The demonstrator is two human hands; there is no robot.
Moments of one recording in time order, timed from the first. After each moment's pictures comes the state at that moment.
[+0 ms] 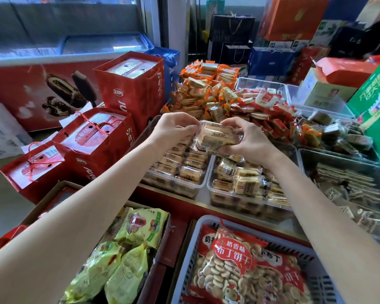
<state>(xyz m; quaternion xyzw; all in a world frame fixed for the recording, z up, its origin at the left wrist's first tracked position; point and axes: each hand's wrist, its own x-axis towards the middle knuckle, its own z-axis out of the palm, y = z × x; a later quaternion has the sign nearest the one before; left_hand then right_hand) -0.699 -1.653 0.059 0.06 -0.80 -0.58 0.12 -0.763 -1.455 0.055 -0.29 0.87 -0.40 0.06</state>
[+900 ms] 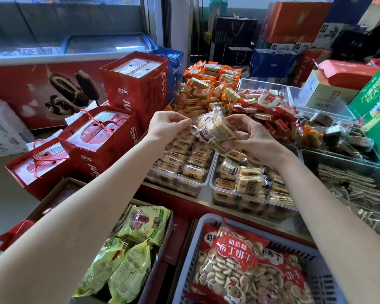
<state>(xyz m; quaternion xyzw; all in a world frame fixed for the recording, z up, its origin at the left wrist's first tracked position) -0.692 -1.664 0.060 0.16 -0.78 -0.58 0.16 -0.760 -1.448 0.056 -0.28 0.74 -0.57 0.20</state>
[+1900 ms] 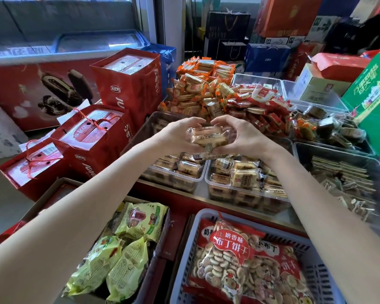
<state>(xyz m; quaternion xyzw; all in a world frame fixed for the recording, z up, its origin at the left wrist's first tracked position) -0.689 -1.643 0.059 -0.04 -0.93 -0.37 -0.01 -0.752 -1.452 0.058 -0.34 0.84 -0.40 0.13</state>
